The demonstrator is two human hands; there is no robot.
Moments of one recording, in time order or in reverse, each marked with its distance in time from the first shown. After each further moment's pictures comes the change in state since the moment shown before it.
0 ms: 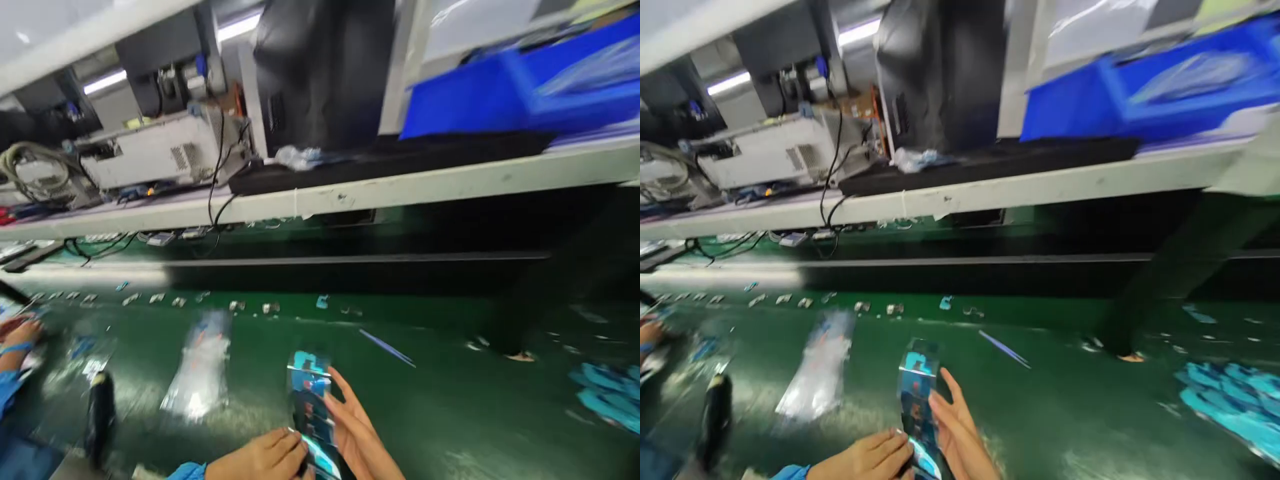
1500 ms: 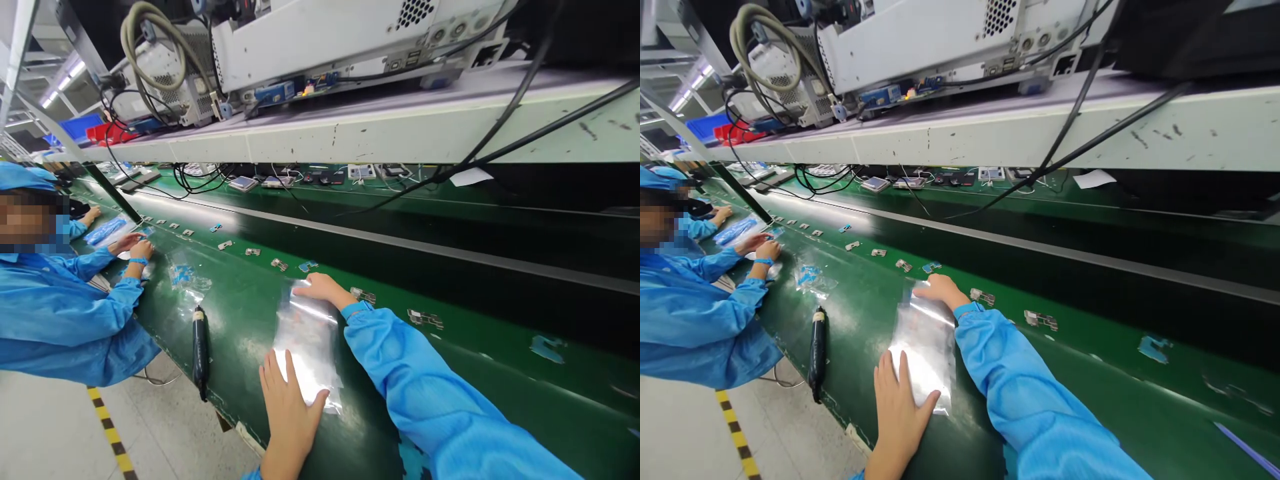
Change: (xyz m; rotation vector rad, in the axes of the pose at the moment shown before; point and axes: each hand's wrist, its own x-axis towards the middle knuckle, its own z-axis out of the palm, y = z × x) left_hand -0.150 -0.041 0.029 0.337 -0.114 -1.593; right_hand 0.286 0.072 0.307 -1.793 -0.570 -0.260
